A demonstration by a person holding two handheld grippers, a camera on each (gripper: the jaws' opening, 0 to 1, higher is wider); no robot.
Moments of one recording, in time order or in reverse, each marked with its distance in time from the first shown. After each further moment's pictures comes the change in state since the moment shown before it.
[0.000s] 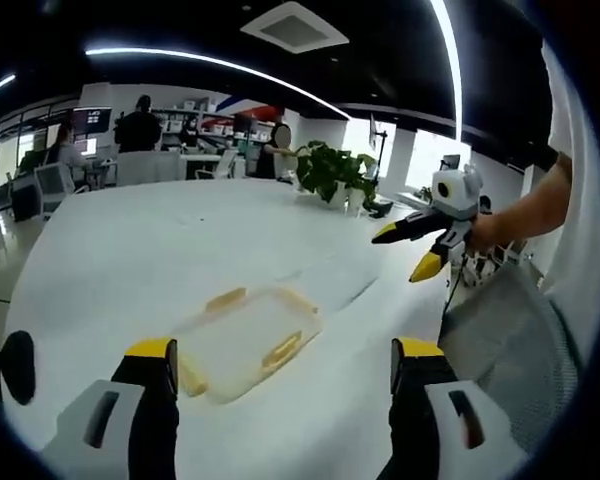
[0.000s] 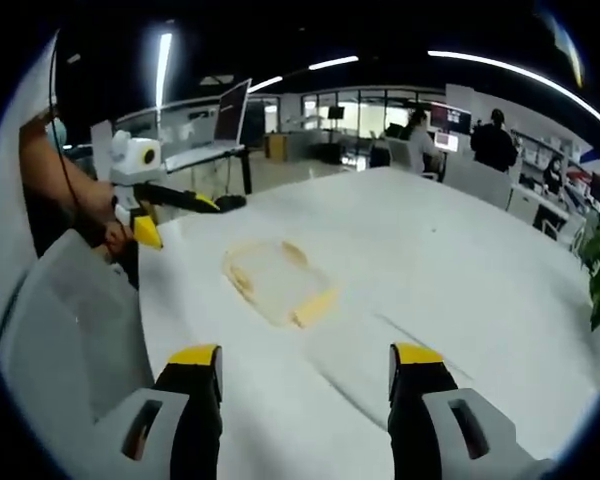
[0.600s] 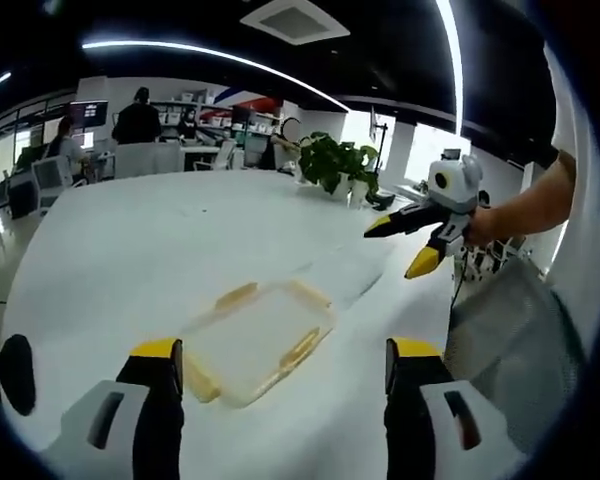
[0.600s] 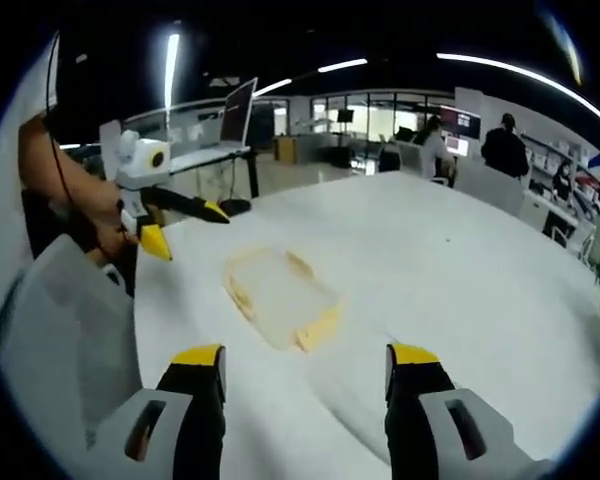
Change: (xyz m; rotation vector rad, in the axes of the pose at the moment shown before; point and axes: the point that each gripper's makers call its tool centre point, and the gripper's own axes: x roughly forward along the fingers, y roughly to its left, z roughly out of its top) left arm 0.010 0.018 -0.004 -0.004 0.034 -0.008; right arm 0.034 0.004 0.014 -0.021 -0.015 0.047
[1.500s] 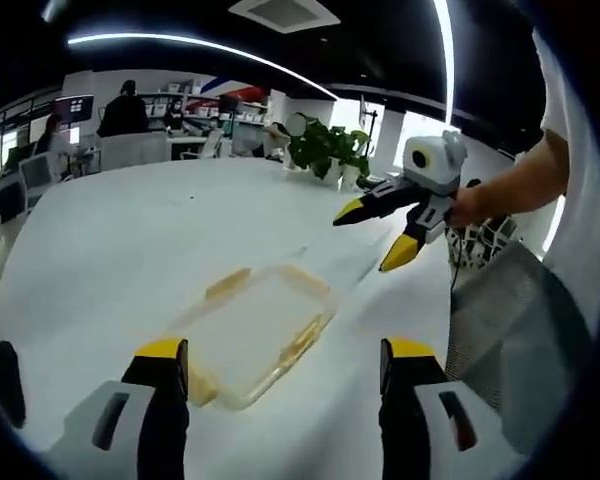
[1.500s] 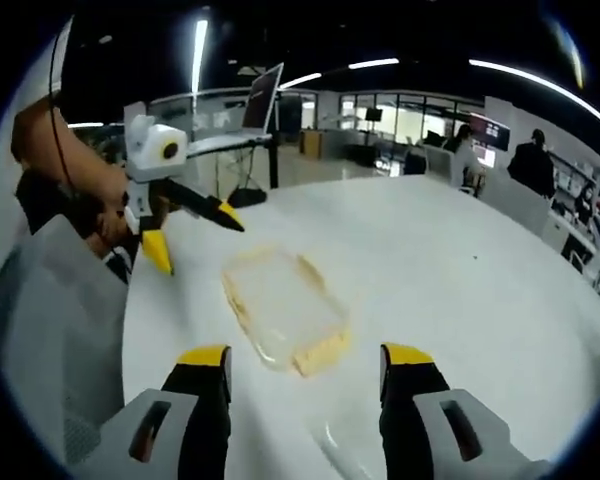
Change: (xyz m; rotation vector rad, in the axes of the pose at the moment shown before) left arm 0.021 -0.001 -0.015 0.042 0.061 -0.055; right arm 0.038 -0.001 0.006 -0.102 0.029 0.077
